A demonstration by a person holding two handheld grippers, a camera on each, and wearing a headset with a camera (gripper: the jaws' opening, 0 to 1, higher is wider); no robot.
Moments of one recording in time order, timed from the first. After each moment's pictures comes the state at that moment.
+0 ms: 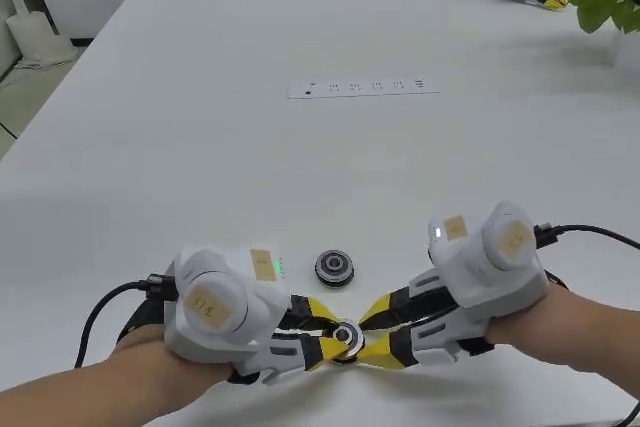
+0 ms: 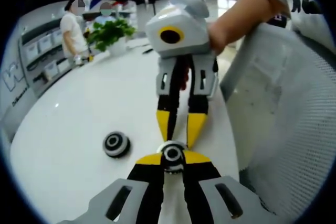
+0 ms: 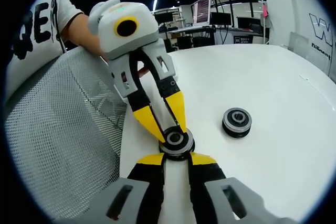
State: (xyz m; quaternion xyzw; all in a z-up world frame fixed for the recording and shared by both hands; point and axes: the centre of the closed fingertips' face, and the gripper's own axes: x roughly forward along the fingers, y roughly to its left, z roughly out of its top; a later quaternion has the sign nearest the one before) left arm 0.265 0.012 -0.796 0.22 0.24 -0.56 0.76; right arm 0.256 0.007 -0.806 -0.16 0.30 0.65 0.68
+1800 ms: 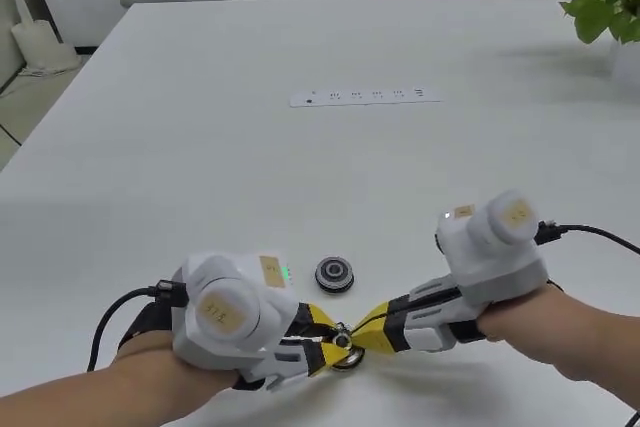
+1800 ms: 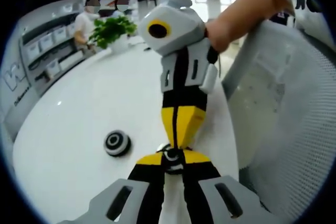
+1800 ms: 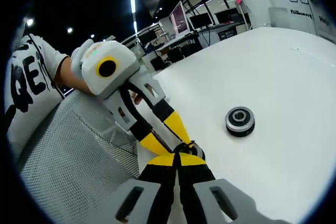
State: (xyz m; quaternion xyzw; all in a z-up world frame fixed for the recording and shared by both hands) left arm 0.262 0.011 -0.795 0.23 0.25 -0.55 0.77; right arm 0.248 0.025 -0.785 -0.01 0.35 0.64 0.69
